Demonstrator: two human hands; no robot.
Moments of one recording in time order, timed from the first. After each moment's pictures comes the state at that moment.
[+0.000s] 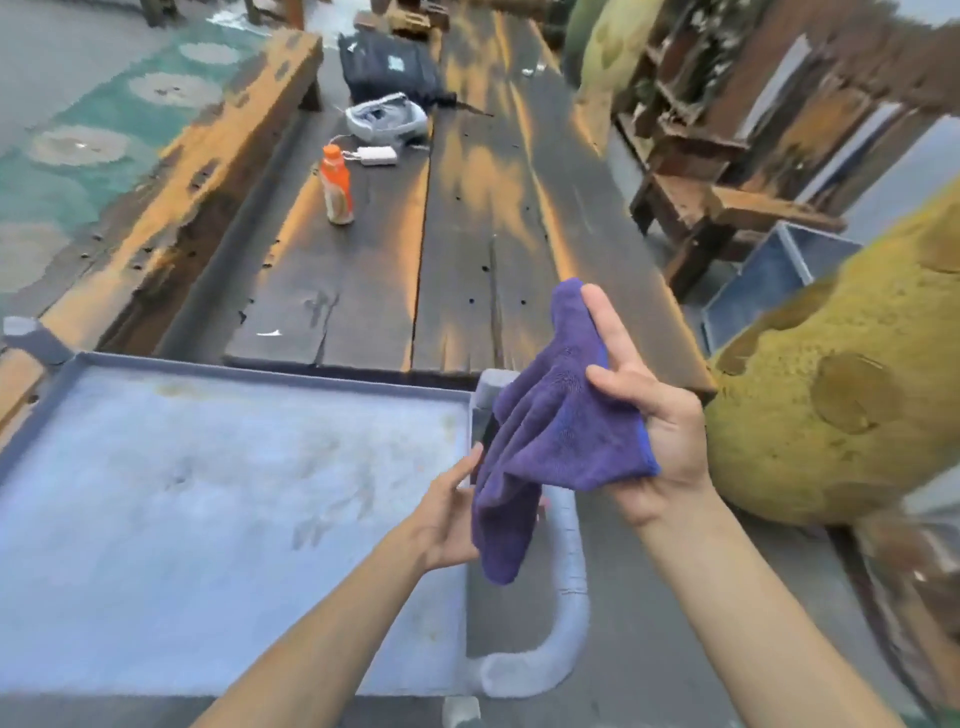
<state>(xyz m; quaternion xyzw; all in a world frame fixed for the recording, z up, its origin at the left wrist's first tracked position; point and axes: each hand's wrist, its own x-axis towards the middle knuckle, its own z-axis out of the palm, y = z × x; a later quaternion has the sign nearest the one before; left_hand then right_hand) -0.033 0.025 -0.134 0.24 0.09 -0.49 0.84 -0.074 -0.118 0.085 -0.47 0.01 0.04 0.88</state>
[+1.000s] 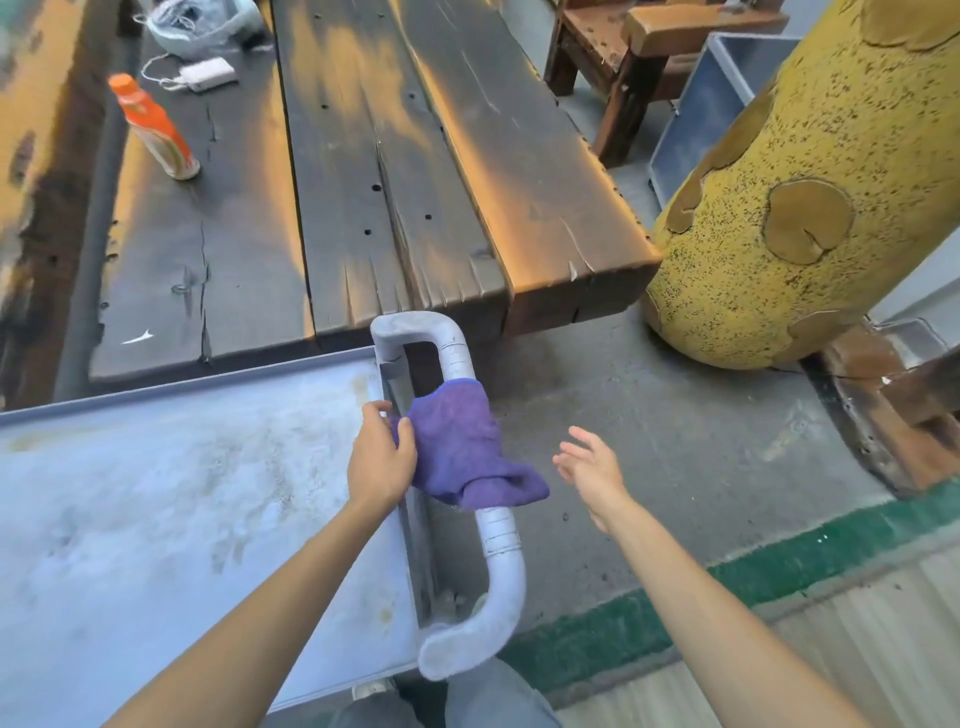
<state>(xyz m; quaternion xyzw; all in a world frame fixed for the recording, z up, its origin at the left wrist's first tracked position) 0.000 -0.024 -0.181 0.90 0.01 -0.12 0.43 -0.116 -0.272 -0.208 -0.62 0.45 0.02 0.64</state>
